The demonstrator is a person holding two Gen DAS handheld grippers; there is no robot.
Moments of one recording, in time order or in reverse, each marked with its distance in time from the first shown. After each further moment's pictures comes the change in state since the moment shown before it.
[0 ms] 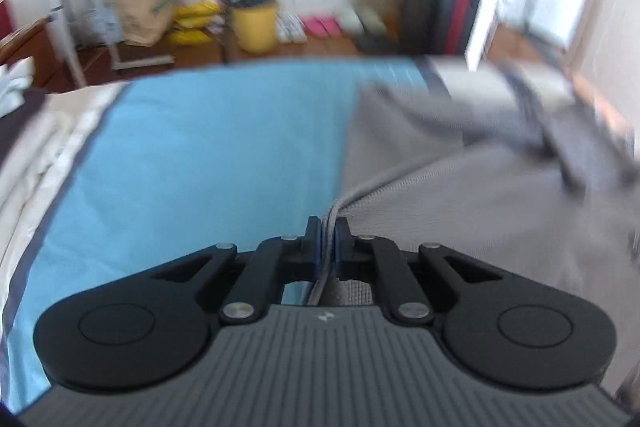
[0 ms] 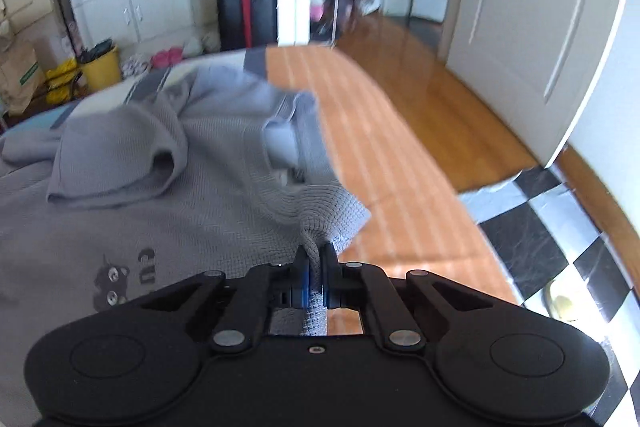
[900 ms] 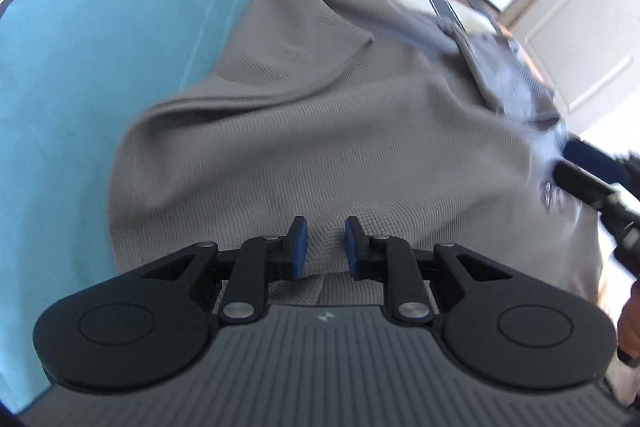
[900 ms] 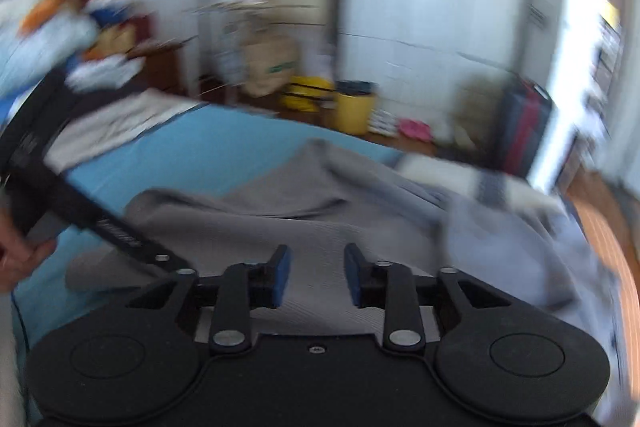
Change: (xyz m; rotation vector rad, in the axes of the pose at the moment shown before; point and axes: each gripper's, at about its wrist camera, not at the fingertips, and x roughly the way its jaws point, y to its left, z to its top) left arm -0.001 -0.027 -0.074 -0.043 0.322 -0.315; right arm -0.102 0.259 -0.055 -0.634 -0.226 0.595
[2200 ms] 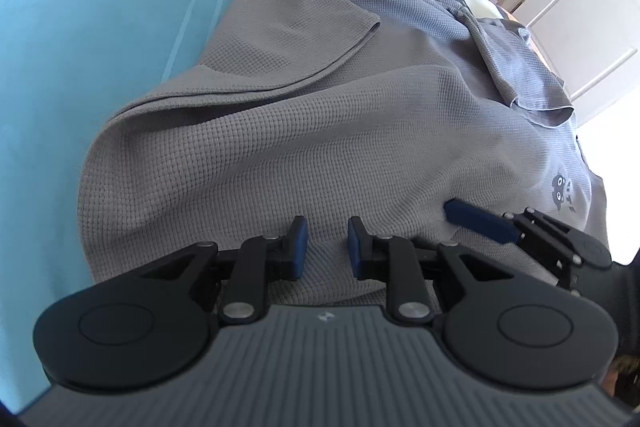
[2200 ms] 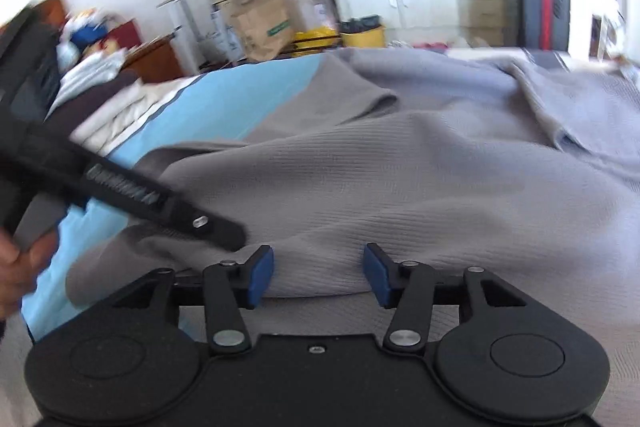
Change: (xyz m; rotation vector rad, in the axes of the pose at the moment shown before) left arm 0.033 0.012 0.014 -0.013 0.044 -0.009; right arm 0.077 0.001 -0.045 0.323 0.097 0.105
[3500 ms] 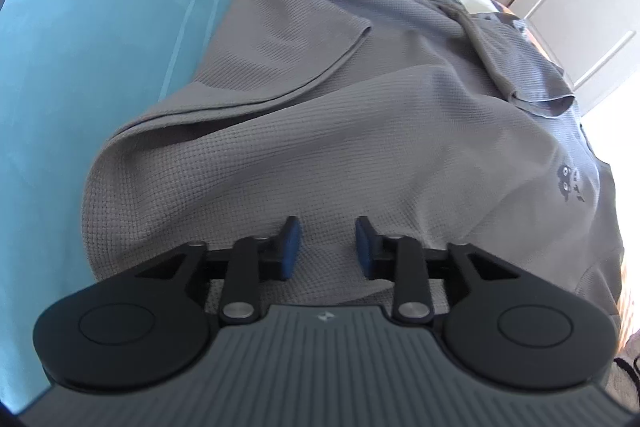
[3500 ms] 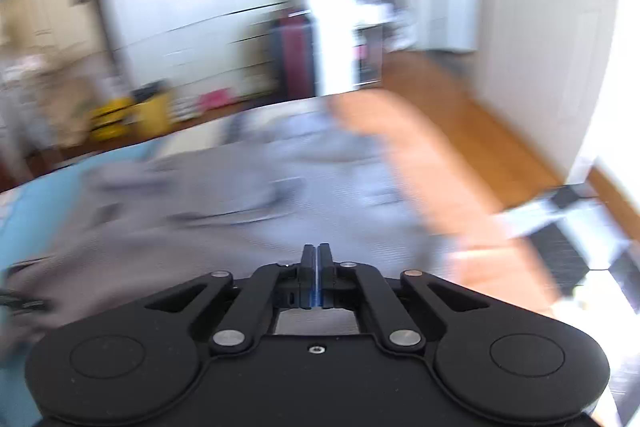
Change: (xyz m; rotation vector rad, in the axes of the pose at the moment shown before) left arm -0.006 -0.012 0.000 0.091 -0.037 0.023; right arm -0.238 -0.175 -0.007 0.384 -0.137 -0.674
